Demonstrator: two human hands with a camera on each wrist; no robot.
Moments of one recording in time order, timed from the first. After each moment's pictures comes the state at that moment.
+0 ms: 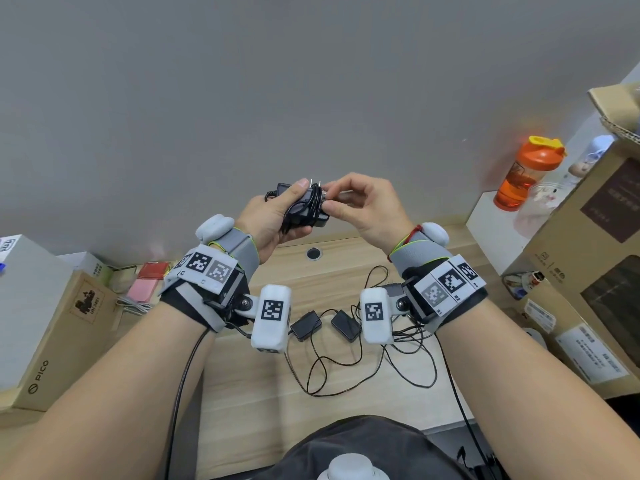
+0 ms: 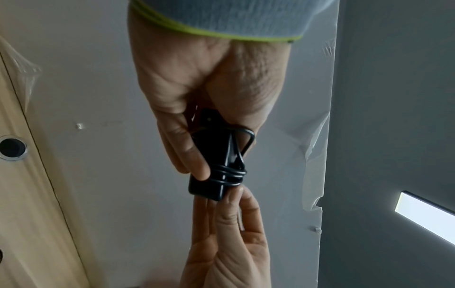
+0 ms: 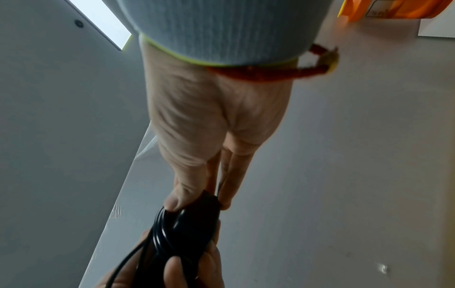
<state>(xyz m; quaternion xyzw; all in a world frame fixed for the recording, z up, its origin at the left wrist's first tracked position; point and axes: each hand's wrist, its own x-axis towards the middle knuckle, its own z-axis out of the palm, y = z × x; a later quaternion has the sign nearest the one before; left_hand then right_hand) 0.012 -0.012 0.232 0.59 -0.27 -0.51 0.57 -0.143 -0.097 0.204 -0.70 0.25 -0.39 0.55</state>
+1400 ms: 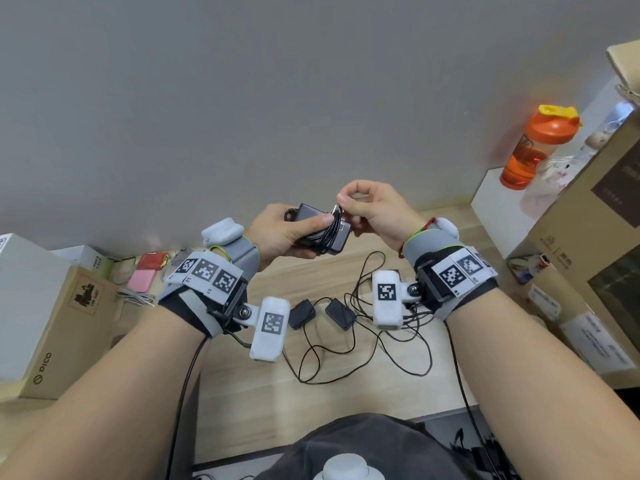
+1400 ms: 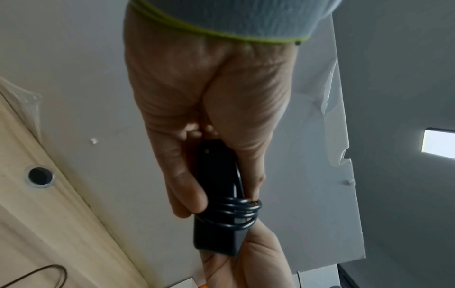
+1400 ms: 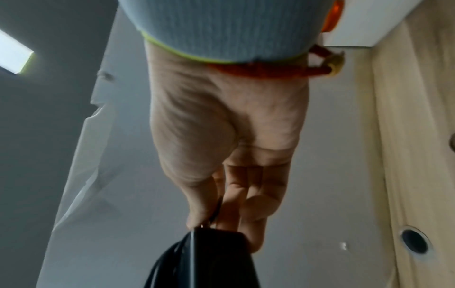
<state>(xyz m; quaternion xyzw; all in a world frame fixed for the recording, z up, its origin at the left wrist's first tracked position) -0.026 -0.029 0.211 0.66 -0.38 -0.50 0.41 -0.179 -0.139 0.171 -0.59 0.31 -0.29 0.69</state>
